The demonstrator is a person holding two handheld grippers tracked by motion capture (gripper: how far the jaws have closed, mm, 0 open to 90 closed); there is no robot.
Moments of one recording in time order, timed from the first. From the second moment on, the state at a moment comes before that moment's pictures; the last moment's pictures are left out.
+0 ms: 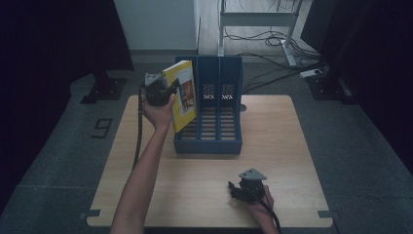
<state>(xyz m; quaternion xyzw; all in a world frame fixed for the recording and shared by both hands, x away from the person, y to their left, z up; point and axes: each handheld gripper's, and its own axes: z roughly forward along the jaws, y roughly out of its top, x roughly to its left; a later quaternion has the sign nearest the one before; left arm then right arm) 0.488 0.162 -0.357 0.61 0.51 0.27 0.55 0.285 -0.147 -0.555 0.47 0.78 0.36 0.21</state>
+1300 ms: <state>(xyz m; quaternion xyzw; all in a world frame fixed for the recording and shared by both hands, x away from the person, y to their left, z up) 0.505 0.148 -0.401 0.61 0.52 0.26 0.54 0.284 -0.147 -0.555 0.47 0.77 0.36 0.21</state>
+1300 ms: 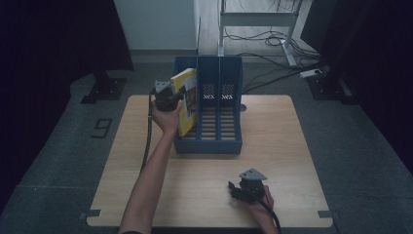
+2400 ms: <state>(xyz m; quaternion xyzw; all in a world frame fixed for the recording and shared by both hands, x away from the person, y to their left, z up) 0.483 0.159 -0.426 0.62 0.51 0.25 0.54 0.284 -0.146 -0.554 0.48 0.77 0.36 0.22</state>
